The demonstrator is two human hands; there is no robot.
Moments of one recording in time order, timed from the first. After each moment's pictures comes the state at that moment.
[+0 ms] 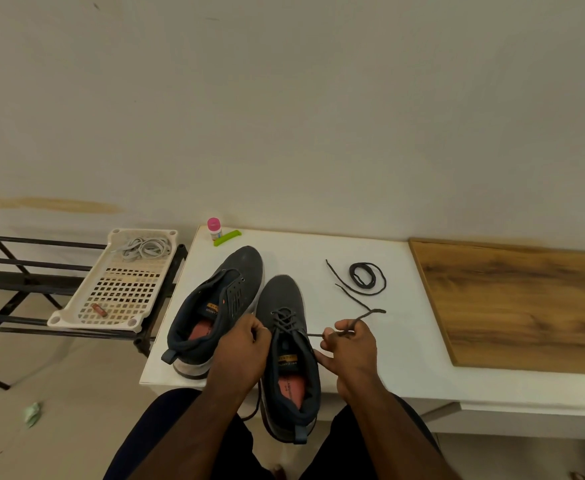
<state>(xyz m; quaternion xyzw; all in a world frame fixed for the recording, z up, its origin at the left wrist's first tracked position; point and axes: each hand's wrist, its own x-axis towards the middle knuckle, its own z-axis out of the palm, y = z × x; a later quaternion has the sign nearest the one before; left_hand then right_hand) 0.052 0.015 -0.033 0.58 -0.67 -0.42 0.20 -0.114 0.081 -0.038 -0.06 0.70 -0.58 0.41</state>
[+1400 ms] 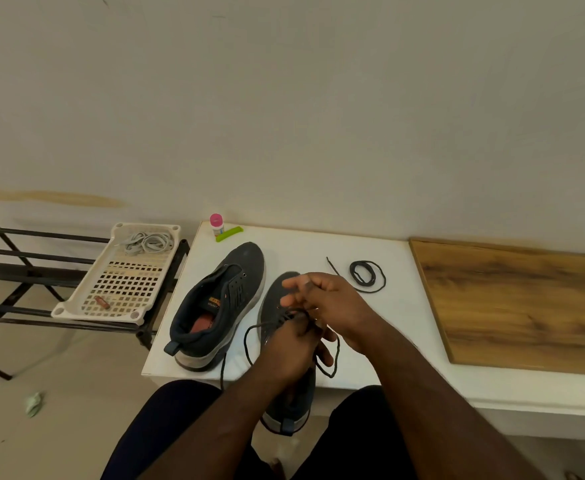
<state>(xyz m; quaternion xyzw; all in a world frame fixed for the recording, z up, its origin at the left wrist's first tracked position) 0.006 0.046 0.011 0.41 -0.65 -0.62 0.16 -0.114 0.057 0.061 -0.43 0.64 -0.39 0.51</state>
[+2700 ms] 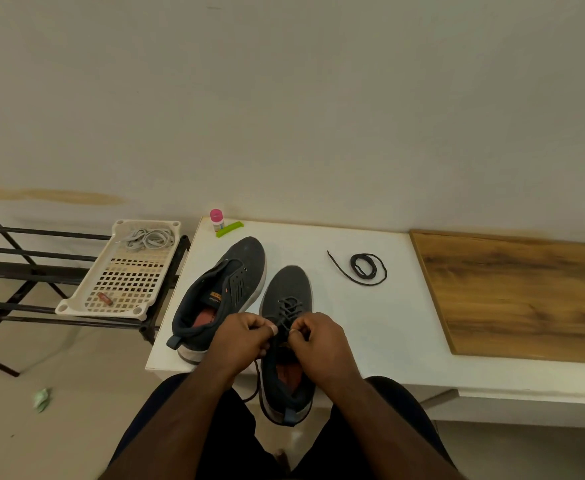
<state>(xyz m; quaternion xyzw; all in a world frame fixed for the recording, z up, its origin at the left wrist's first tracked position) 0.061 0.011 -0.027 0.55 -0.59 -0.57 0.19 -0.079 0.086 -0.017 -0.50 0.78 -0.28 0.25</state>
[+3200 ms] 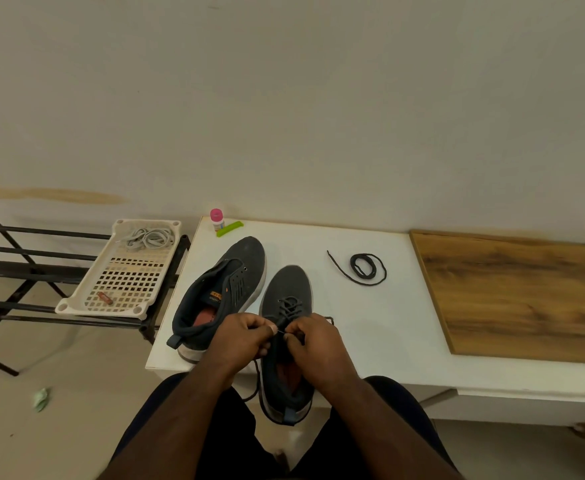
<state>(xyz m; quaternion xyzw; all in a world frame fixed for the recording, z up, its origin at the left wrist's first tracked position) 0.061 0.010 -0.027 0.54 -0.56 -0.60 0.19 -0.080 0.084 -0.027 -0.55 0.76 -0.24 0.25</state>
